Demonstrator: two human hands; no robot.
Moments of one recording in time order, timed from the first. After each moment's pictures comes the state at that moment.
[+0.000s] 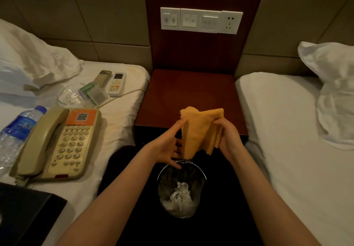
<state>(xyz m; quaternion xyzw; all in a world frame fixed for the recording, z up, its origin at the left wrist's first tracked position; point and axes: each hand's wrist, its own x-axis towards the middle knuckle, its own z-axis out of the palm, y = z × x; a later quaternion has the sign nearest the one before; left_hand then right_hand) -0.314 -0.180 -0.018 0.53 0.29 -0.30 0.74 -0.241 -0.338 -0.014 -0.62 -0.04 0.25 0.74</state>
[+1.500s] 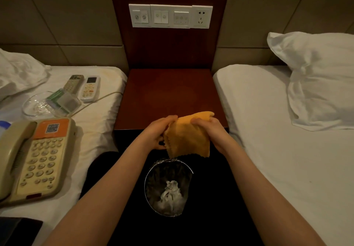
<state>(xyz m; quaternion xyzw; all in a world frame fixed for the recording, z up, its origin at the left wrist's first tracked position) -0.273 -0.201 -0.006 0.62 0.34 -0.17 0.69 -0.220 -0.359 -0.011 -0.73 0.01 0.29 0.62</state>
